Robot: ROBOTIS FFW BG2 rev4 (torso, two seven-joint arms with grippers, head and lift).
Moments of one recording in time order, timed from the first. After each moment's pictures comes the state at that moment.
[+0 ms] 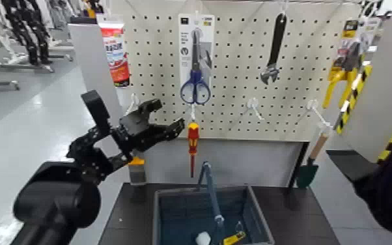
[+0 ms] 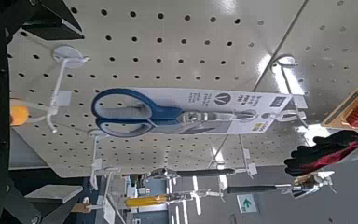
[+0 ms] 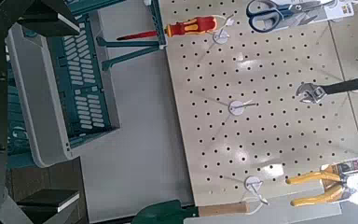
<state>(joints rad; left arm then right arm) -0.40 0.21 -0.20 -1.45 0.45 0.00 -0.77 0.45 -0.06 0.26 -1.49 -0.13 -0.66 -0.13</state>
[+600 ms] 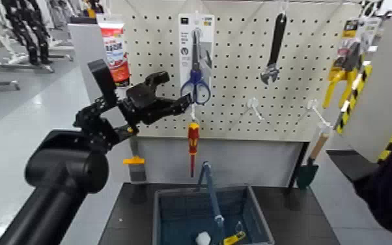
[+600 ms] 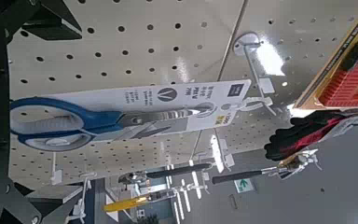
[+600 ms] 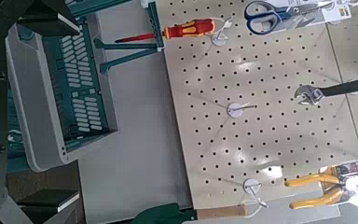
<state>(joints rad) -0.56 0.19 -0.24 -1.34 0.42 -0.04 -0.81 0.45 -0.06 0.26 -1.49 -0.13 -0.66 -0.13</state>
